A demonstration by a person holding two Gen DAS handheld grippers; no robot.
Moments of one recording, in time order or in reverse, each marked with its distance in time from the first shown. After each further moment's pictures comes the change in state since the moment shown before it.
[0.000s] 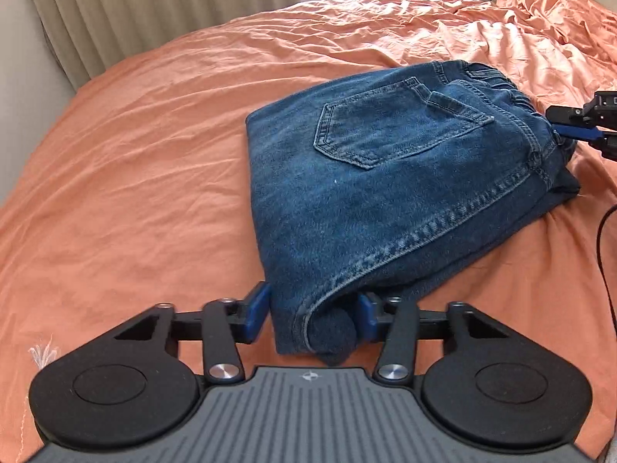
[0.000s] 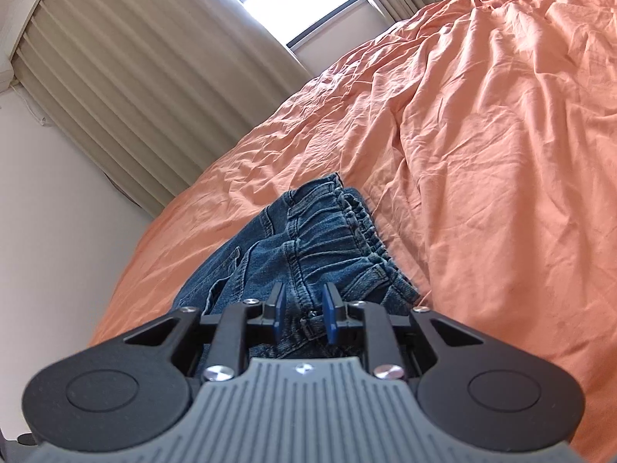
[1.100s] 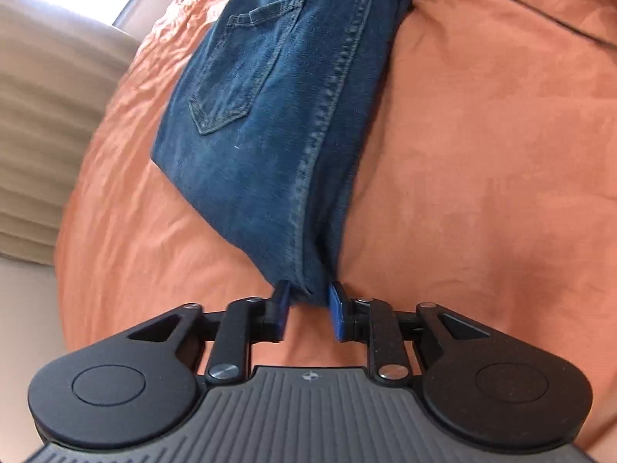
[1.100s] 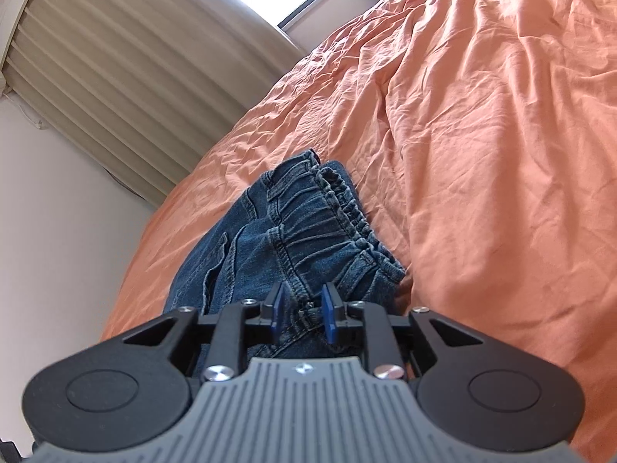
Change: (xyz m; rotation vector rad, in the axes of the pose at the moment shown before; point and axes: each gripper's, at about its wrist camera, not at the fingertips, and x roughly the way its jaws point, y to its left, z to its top) left arm -0.016 -0.043 -0.055 0.743 0.082 0.052; right arm -0.008 -0.019 -0.002 0.087 0.058 0.030
